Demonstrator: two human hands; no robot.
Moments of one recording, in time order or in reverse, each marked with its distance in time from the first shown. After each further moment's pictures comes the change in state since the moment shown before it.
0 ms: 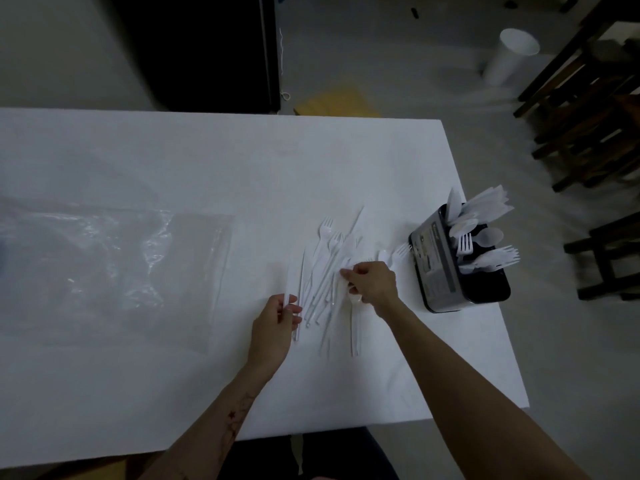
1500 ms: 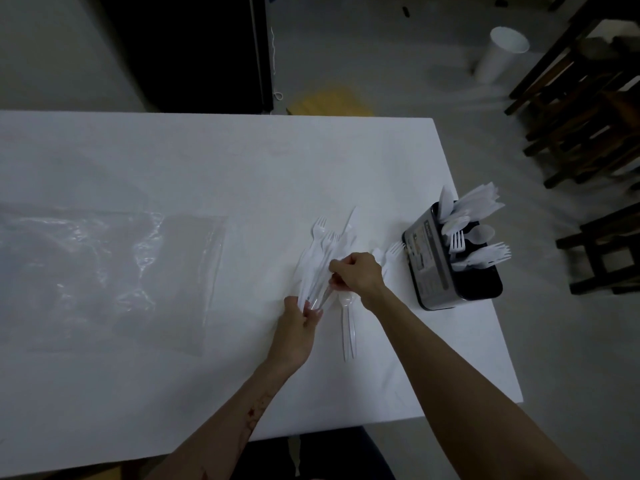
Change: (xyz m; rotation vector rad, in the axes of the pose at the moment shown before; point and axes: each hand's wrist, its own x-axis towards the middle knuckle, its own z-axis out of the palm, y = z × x) left_hand -0.005 0.012 0.032 0.242 -0.162 0.030; right_hand 0.000 -0.018 0.007 0.214 -0.046 0.022
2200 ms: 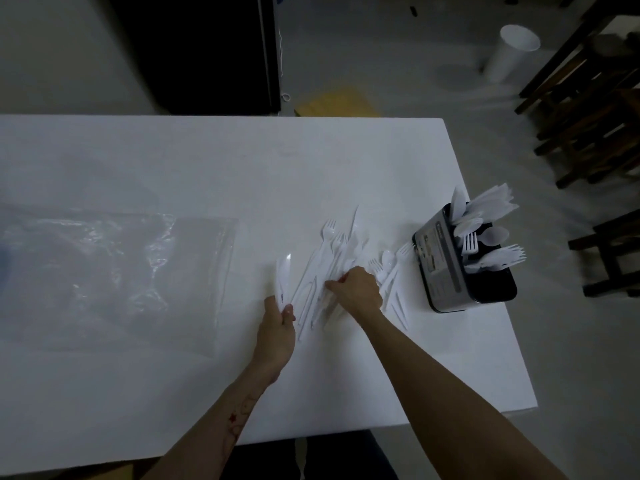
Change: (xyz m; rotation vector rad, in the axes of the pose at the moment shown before) left_hand 0.004 -0.025 -0.029 -0.157 0.131 -0.128; right_hand 0.014 0.036 0.037 -0.580 0.120 -0.028
